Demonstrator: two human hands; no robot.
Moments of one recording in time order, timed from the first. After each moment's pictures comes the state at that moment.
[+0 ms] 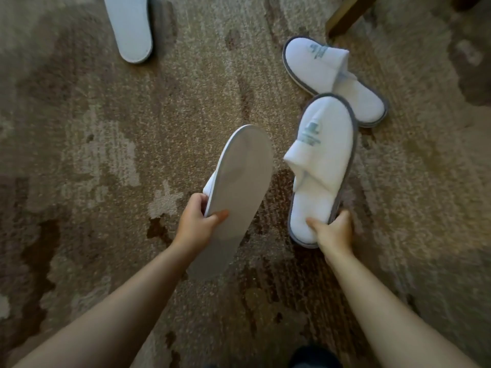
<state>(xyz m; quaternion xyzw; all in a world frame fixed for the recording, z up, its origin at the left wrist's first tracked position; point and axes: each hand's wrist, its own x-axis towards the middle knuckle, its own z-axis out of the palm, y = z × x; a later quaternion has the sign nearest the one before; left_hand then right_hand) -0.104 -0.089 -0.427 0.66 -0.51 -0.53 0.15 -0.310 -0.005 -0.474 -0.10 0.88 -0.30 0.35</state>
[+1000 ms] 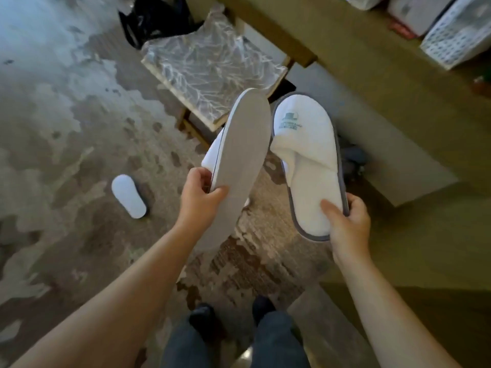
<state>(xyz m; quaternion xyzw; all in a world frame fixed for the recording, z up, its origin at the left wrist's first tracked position) -0.196 -0.108 0.255 0.44 -0.68 -0.54 0.23 -0.322 0.073 0.276 -0.03 0.80 -0.57 0.17</state>
